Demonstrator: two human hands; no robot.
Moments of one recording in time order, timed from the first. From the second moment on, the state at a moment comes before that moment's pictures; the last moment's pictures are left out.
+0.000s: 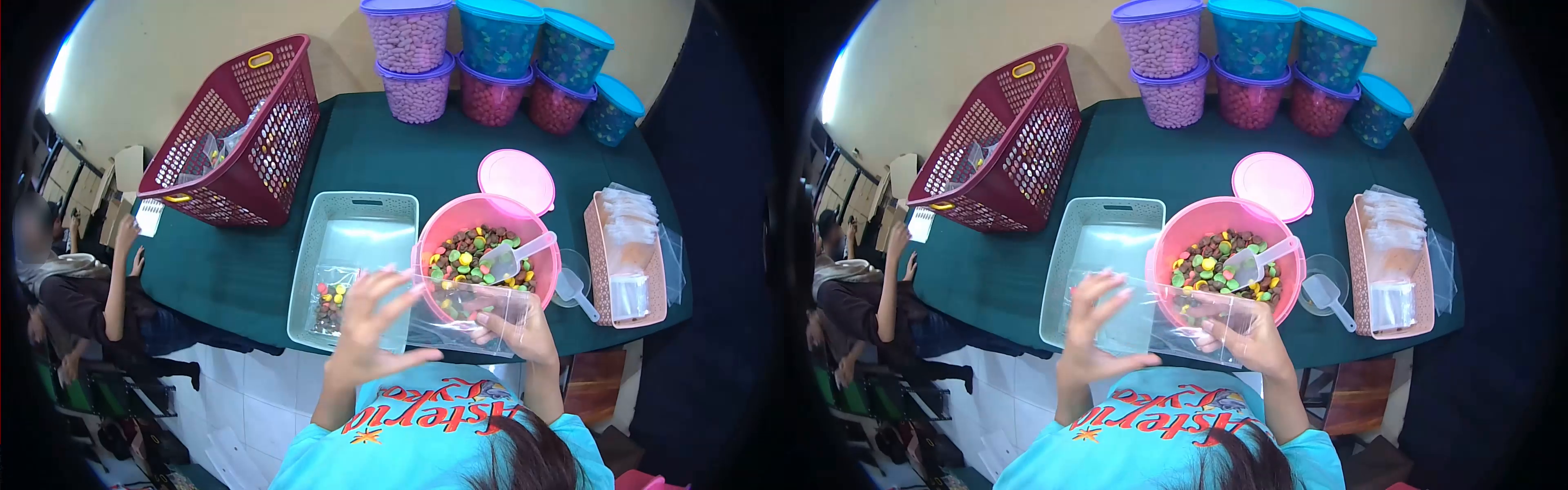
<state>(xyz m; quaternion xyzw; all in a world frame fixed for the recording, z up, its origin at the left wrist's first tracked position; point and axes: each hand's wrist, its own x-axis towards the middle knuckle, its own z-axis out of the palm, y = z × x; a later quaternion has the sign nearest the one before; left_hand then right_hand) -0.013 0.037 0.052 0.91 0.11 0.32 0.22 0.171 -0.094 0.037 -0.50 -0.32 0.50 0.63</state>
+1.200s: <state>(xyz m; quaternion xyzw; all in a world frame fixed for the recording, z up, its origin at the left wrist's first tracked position) -0.017 0.070 0.017 0.83 0.06 0.26 0.49 0.244 -0.060 0.025 -0.79 -0.61 0.03 -0.03</state>
